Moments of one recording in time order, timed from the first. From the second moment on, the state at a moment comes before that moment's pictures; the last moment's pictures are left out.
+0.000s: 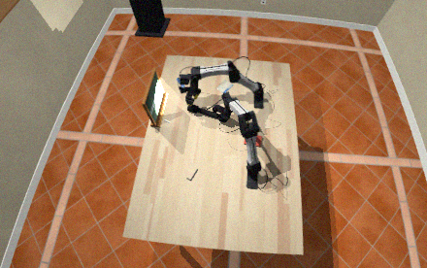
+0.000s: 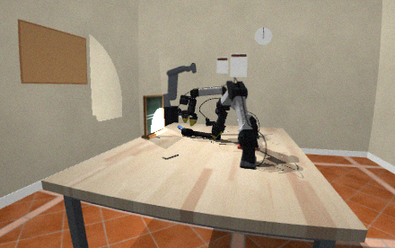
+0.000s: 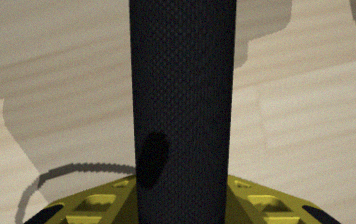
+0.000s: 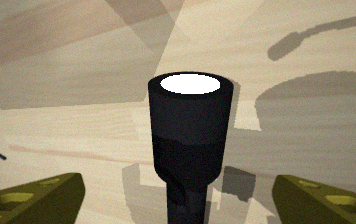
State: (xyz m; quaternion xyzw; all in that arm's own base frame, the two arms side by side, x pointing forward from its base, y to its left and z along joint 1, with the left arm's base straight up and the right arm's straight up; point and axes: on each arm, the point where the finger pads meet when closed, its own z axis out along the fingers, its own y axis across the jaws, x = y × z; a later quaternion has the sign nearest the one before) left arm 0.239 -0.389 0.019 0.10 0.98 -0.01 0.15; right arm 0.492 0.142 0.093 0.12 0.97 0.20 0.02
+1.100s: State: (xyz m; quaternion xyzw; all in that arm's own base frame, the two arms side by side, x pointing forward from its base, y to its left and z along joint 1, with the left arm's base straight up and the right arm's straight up) left arm 0.239 -0.389 0.019 0.10 0.98 -0.01 0.15; right arm 0.490 0.149 0.057 0.12 0.97 0.20 0.02
